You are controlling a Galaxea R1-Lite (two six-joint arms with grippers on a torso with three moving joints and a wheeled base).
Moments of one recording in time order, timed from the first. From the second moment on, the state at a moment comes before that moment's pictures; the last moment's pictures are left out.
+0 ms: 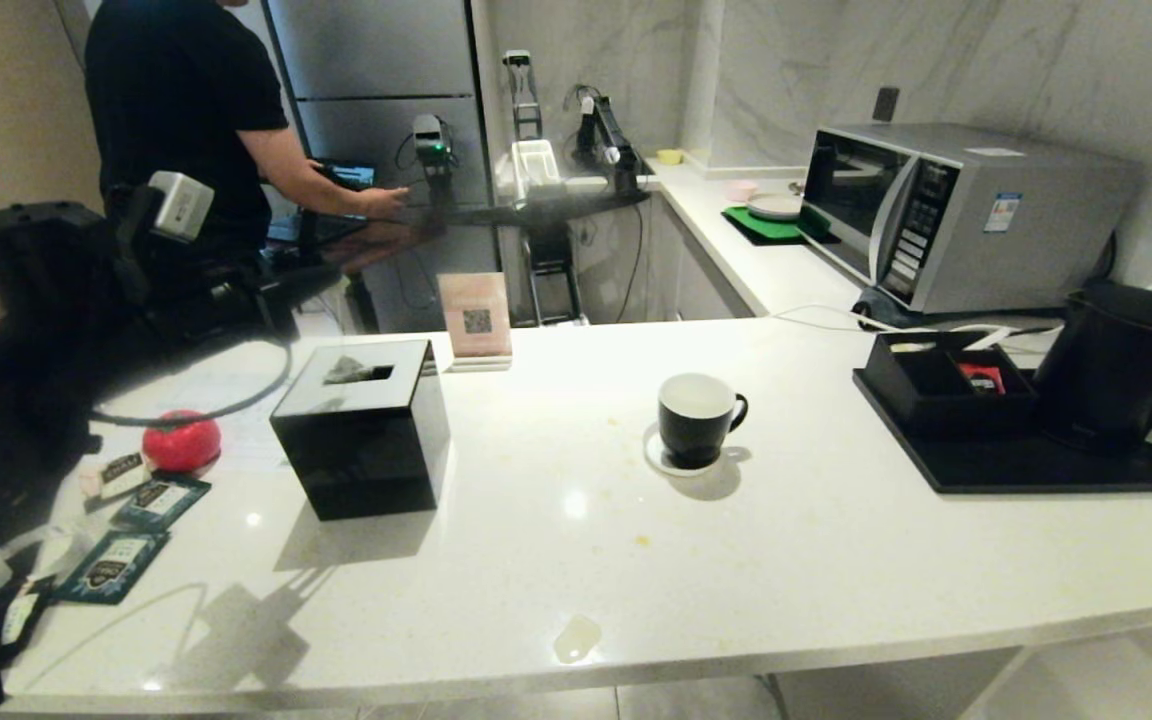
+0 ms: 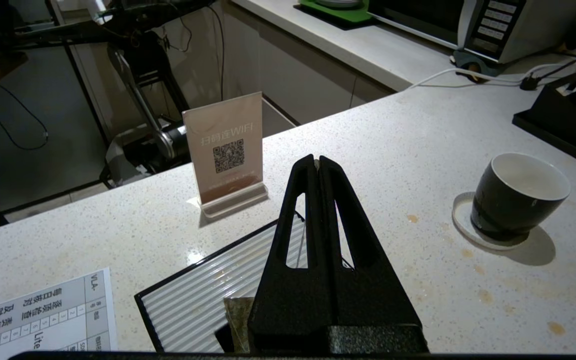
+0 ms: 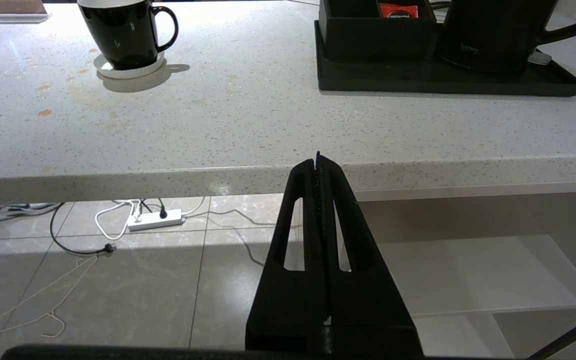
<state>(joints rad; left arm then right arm) 0.08 1.80 -0.93 -0.89 -0.60 -0.07 0.00 0.00 0.00 0.00 -0.01 -0.01</state>
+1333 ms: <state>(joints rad) 0.07 1.84 -0.89 -0.96 -0.62 -0.06 0.00 0.00 0.00 0.00 -0.01 -0.01</state>
